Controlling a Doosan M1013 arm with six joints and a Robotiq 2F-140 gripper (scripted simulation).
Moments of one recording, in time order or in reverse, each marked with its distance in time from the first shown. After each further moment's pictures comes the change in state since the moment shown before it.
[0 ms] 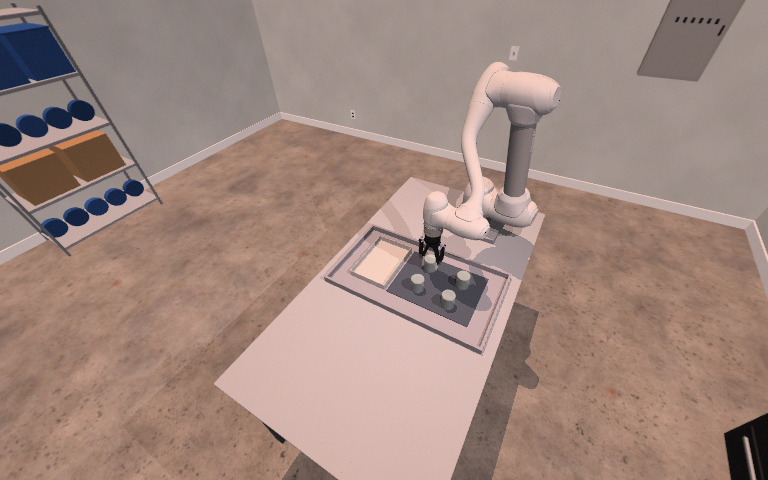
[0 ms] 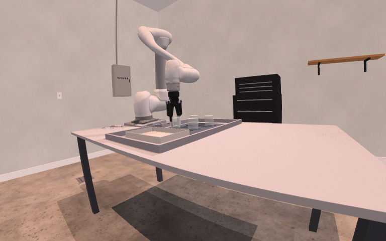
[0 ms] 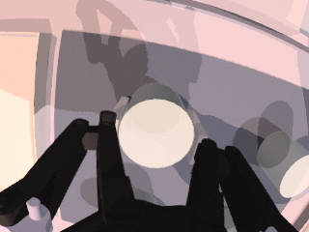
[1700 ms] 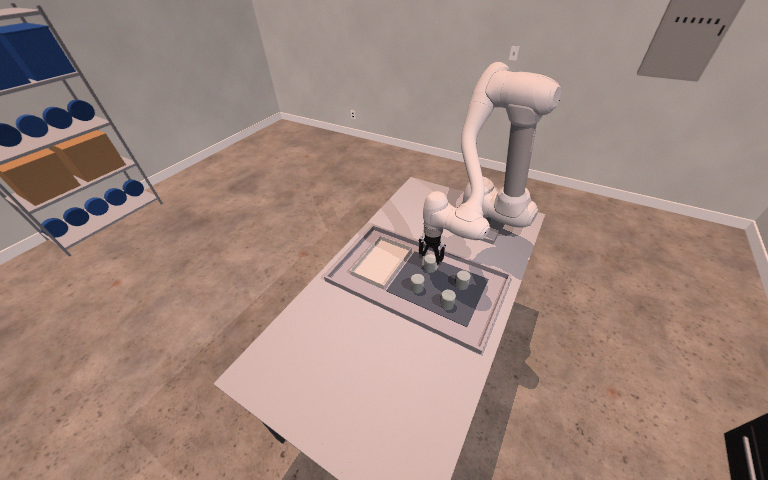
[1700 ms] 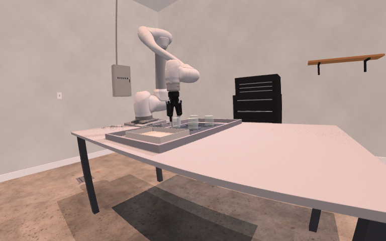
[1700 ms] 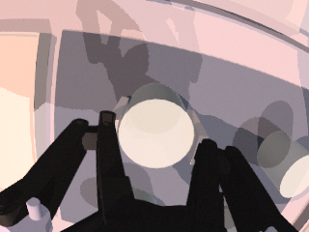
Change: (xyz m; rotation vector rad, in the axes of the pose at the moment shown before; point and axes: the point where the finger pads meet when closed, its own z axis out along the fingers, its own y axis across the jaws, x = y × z) arm 0.000 0.000 0.000 0.000 0.000 0.000
